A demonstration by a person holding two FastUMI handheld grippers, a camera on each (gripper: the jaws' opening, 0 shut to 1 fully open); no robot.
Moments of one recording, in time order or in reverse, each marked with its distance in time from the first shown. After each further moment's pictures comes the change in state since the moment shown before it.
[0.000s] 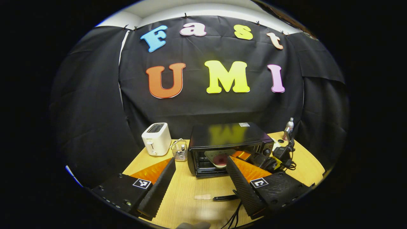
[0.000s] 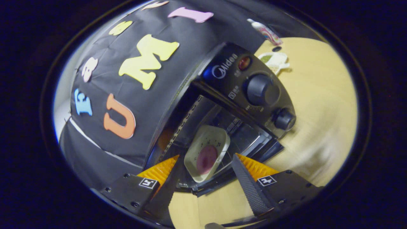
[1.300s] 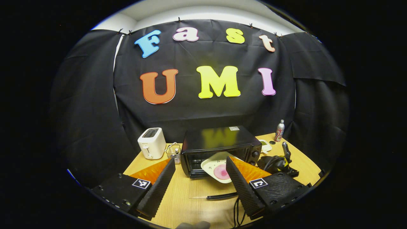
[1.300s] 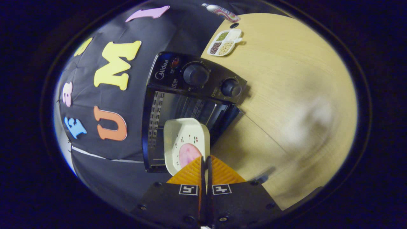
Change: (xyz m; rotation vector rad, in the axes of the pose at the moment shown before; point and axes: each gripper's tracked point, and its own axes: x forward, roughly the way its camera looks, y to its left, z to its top) left arm -0.027 -0.017 0.021 0.031 -0.015 -0.065; right arm -0.039 -0.022 -0.041 0.398 0.230 -0.108
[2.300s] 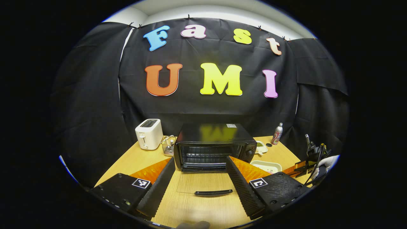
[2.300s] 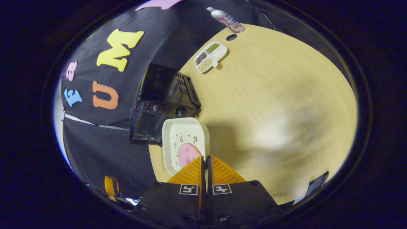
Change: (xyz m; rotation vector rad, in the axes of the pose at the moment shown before) left arm -0.010 -0.021 -0.017 -0.095 0.010 0.011; right arm -0.158 -0.105 0.095 -0.260 0.266 -0.148
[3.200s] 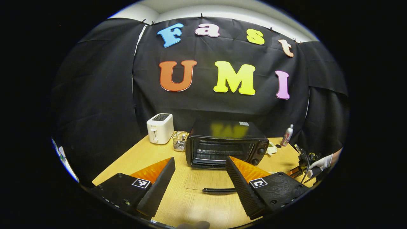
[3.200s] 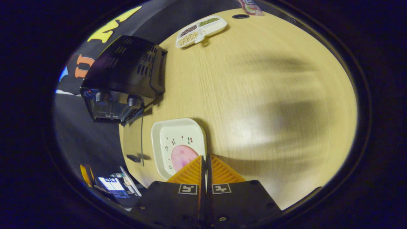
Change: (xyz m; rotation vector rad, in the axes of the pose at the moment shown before) left arm -0.002 0.025 -0.022 -0.046 -0.001 0.095; right arm 0.053 -0.102 0.052 -0.218 0.241 -0.148
